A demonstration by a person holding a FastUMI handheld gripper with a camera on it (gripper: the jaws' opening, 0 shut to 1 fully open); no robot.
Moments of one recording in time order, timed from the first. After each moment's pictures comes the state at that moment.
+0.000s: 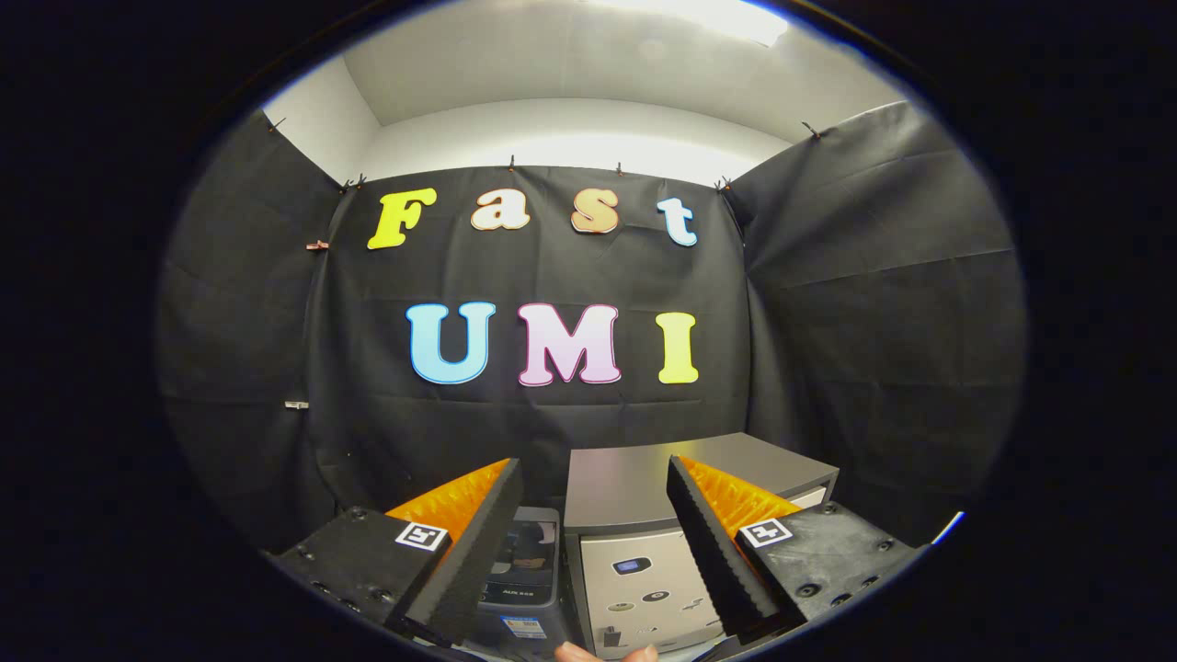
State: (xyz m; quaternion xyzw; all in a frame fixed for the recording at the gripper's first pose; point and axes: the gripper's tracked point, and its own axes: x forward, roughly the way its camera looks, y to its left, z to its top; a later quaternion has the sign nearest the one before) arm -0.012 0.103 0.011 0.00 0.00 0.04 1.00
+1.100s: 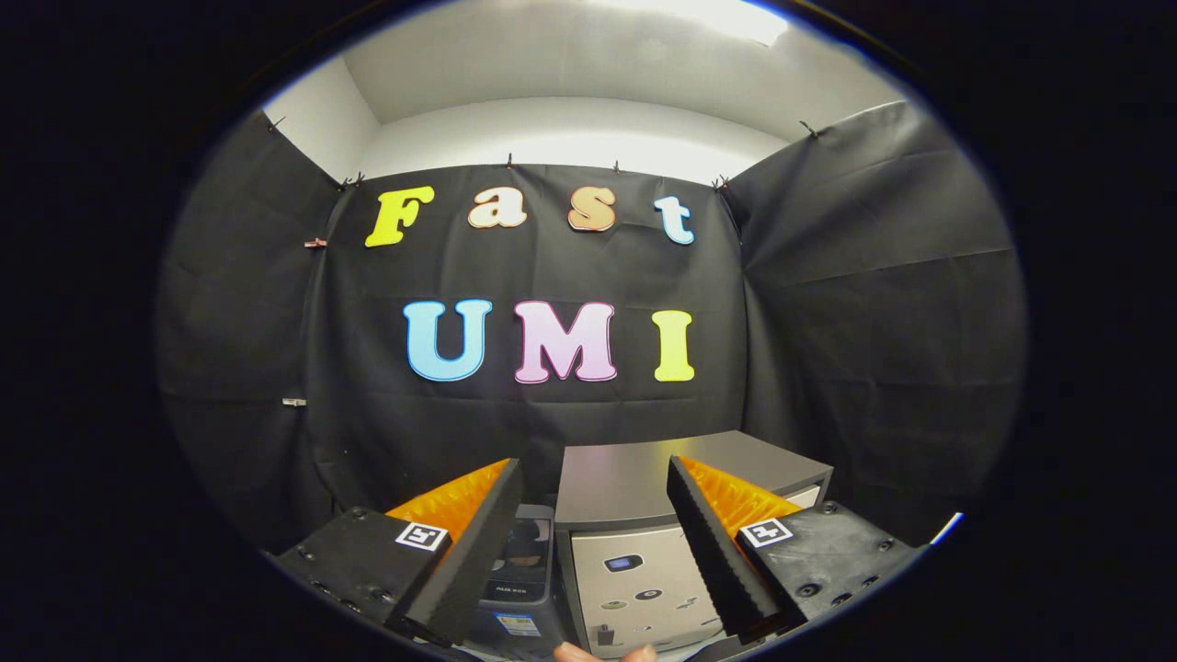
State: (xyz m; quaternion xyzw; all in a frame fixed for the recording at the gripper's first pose) arm -0.014 0.101 -0.006 -0.01 0.00 0.05 1.00
